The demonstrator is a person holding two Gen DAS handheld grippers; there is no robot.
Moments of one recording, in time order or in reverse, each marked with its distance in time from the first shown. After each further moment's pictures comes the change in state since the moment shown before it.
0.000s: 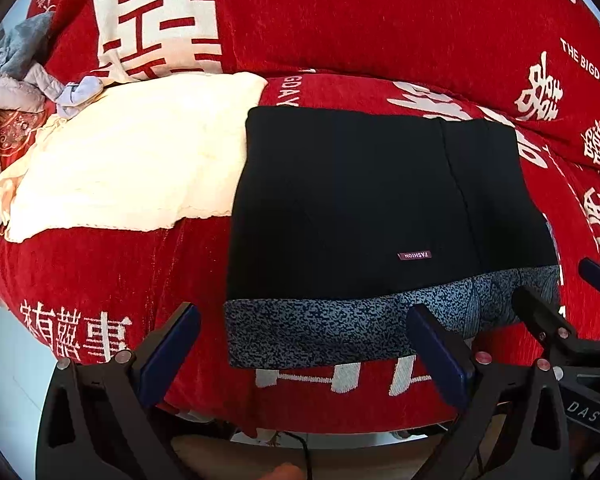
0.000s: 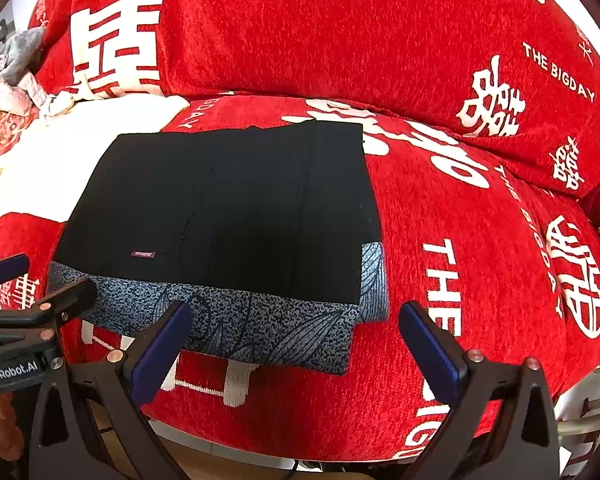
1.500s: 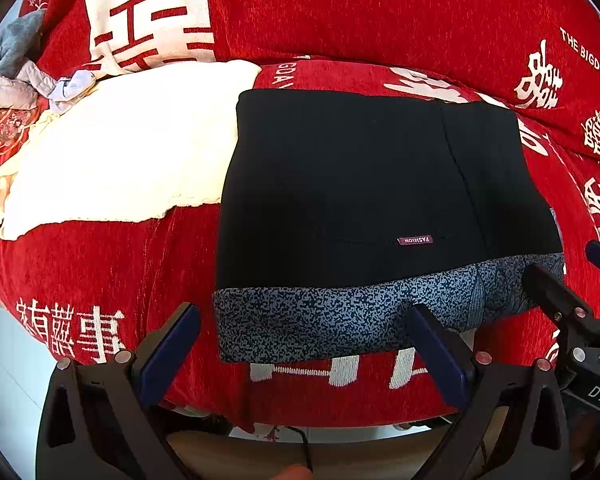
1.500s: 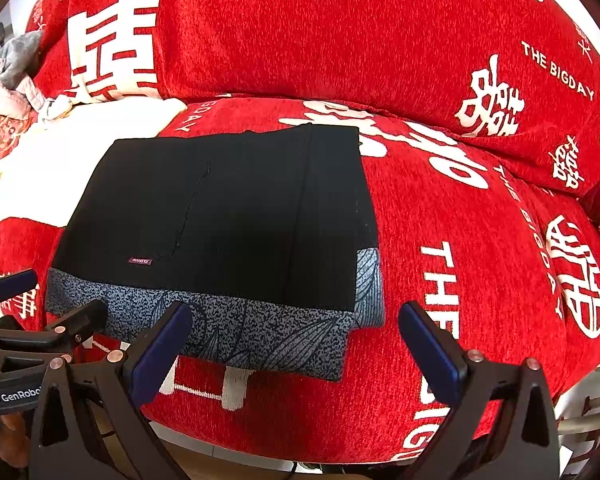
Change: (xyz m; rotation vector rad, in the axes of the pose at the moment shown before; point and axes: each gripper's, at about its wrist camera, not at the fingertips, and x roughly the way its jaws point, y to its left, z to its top) left arm 0.009 0.000 -0.003 0.013 0.037 -0.008; right arm -0.001 -0.002 0.003 0.003 0.000 -0.001
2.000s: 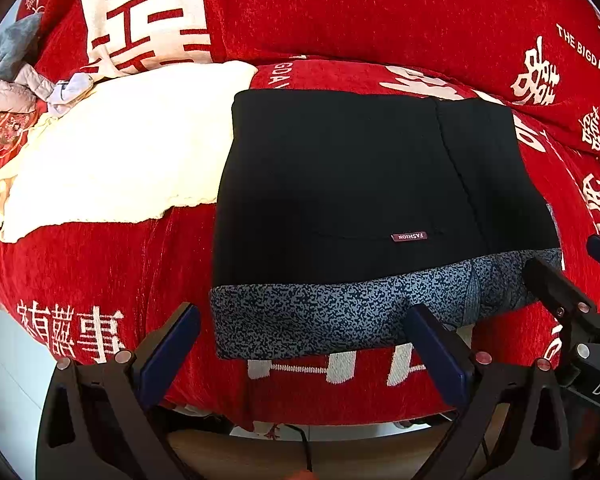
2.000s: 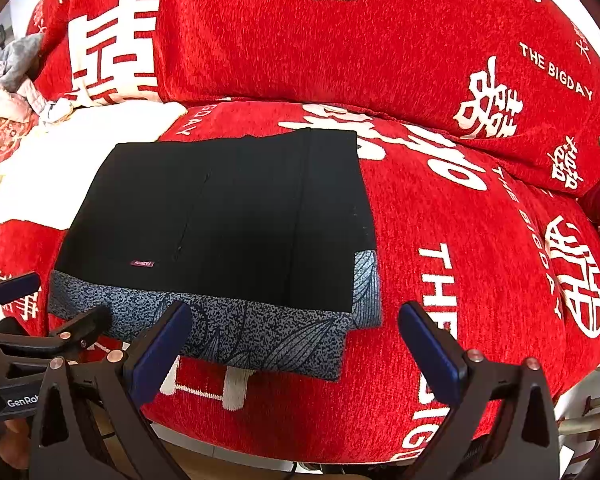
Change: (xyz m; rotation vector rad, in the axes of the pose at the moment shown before) left arm -0.002 -0.003 -0.001 0.013 0.000 -0.001; right arm -0.006 -0.001 0.003 0.002 -0.008 0.002
